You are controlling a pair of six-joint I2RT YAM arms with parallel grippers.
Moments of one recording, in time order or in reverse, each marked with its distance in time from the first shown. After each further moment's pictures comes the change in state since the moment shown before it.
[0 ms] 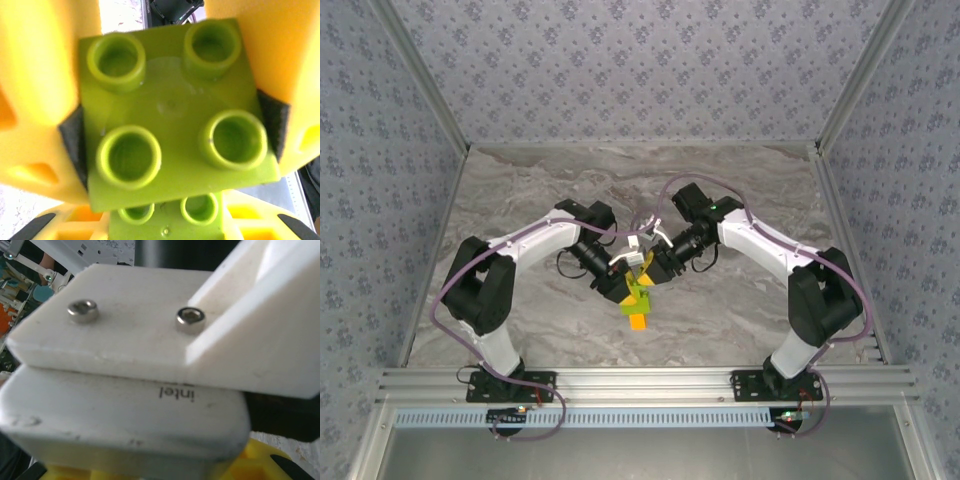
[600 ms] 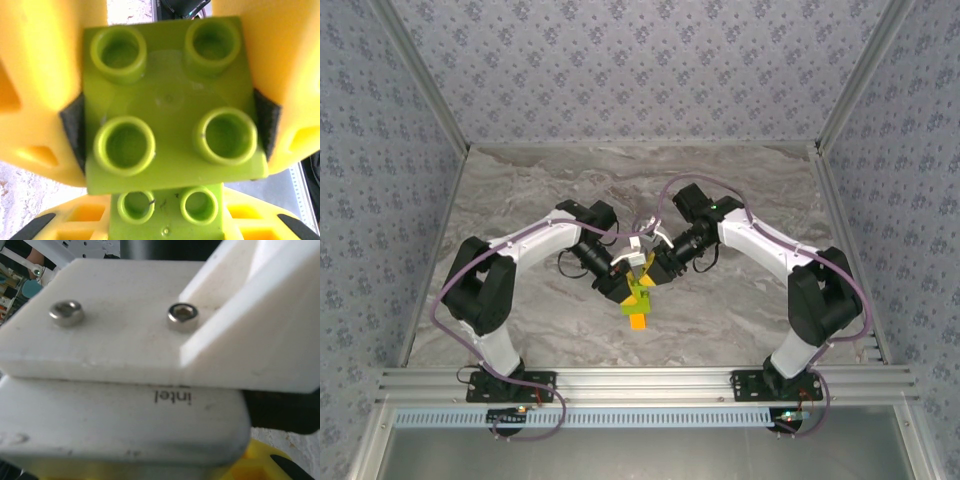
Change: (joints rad) left arm -0.006 0.000 0.000 0.034 -0.035 -0.050; right arm -0.002 0.003 0.000 -0.018 0.045 -0.009
